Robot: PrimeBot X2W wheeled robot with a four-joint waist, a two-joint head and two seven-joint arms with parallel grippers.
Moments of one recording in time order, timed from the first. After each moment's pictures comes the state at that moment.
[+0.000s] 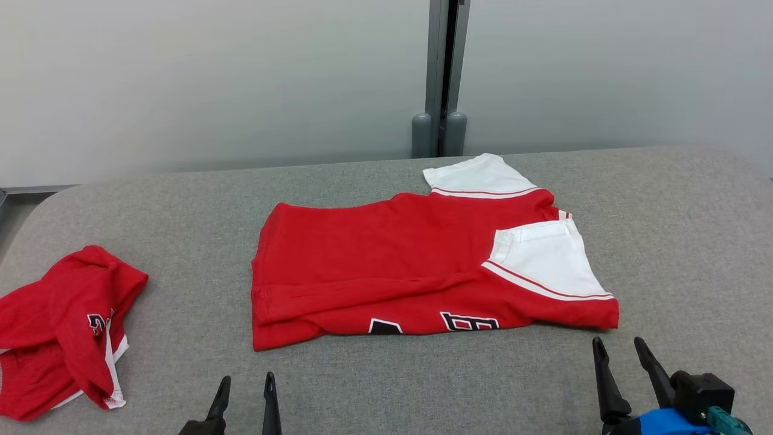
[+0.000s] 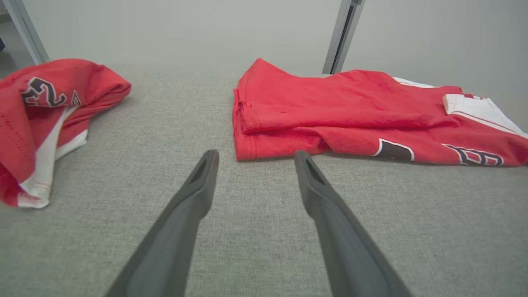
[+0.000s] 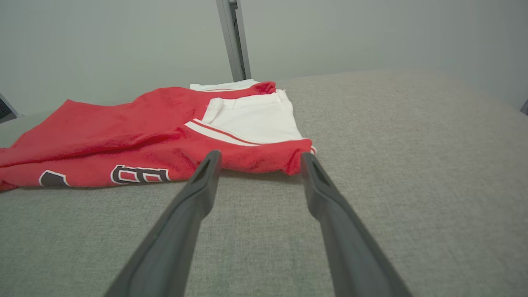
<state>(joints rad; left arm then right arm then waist) 0.08 0.05 -0.18 0.39 -0.21 0.05 -0.26 -0.04 -0.05 -0.06 0.44 0.14 0.13 -0.26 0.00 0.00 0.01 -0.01</state>
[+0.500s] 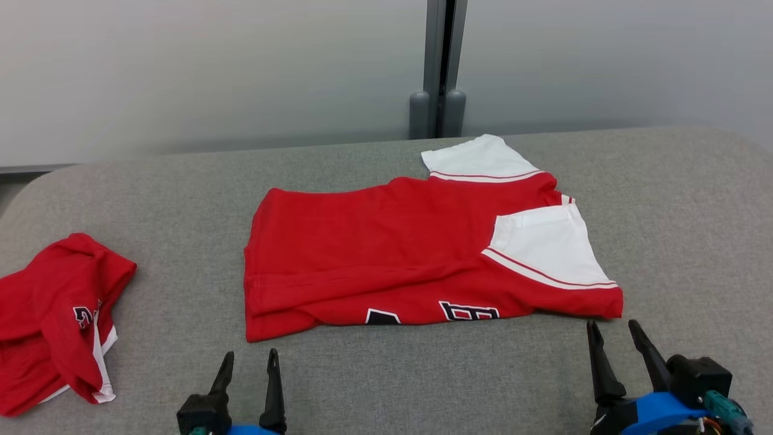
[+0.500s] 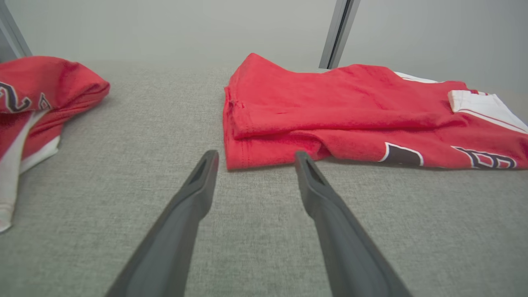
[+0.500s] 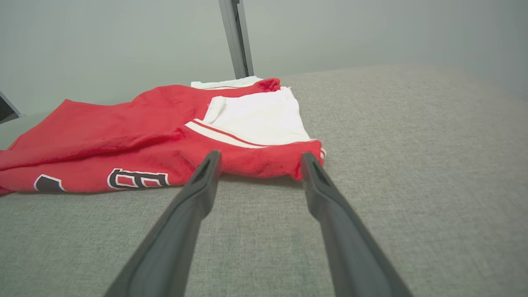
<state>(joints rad) 0.03 0.05 -0.19 0.42 -0.22 0.04 -0.26 -0.06 -0.05 -0.05 0.43 0.16 0.13 -0.26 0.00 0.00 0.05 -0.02</state>
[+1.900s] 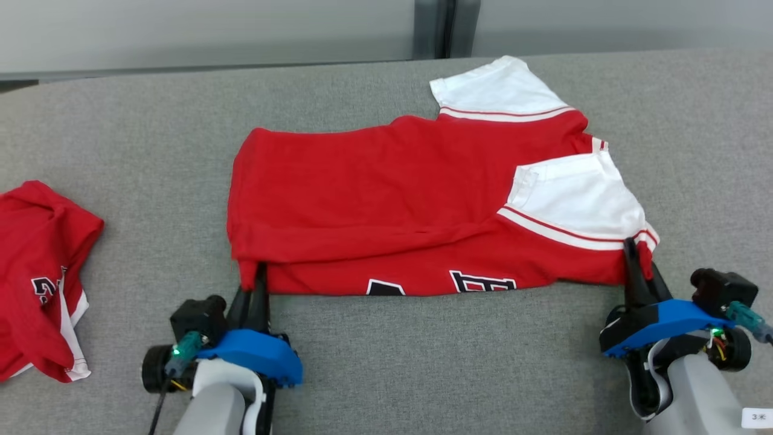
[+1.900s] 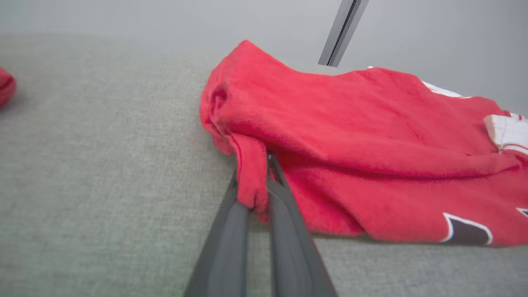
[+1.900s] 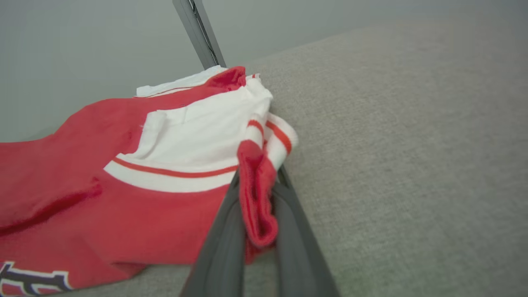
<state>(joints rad) -0.29 0.05 -0.23 0.62 -0.34 0.00 -0.26 -0.38 -0.05 -0.14 0.68 0.26 0.13 -0.26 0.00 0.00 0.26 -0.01</state>
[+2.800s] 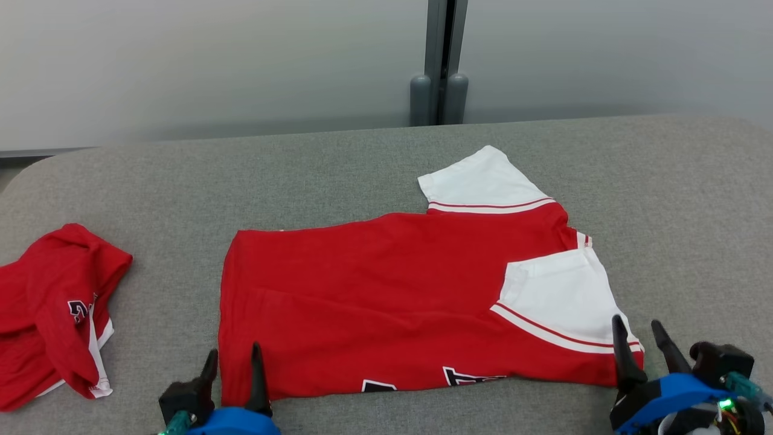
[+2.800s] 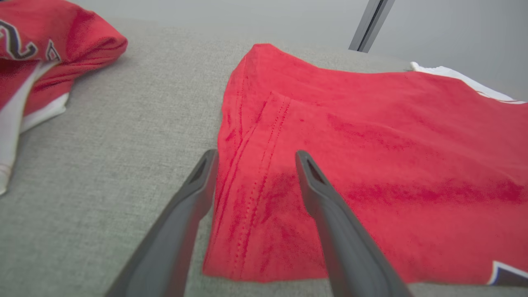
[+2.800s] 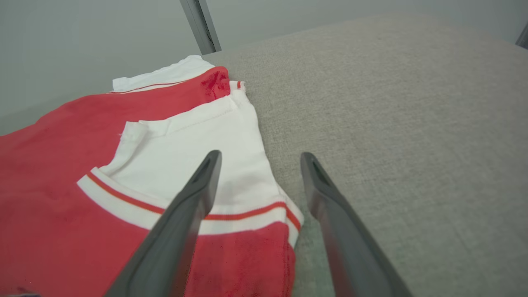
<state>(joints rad) -0.07 0.05 -0.16 0.59 -0.33 0.05 -0.26 -0.17 -0.09 -0.08 0.65 0.27 0.13 -0.26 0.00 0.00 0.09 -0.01</state>
